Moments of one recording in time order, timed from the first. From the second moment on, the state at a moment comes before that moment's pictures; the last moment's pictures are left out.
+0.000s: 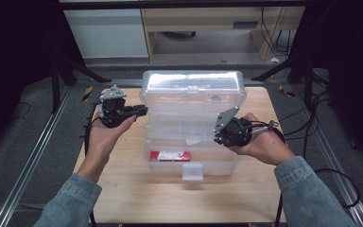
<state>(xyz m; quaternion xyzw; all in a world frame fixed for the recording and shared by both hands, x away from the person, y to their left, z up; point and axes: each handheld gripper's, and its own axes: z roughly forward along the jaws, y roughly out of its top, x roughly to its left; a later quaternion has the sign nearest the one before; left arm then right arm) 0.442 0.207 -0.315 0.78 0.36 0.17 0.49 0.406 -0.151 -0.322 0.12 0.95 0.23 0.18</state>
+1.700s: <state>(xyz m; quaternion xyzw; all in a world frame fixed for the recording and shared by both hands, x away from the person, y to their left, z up) 0.392 0.202 -0.357 0.81 0.32 0.14 0.48 0.352 -0.204 -0.334 0.21 0.90 0.31 0.23</state>
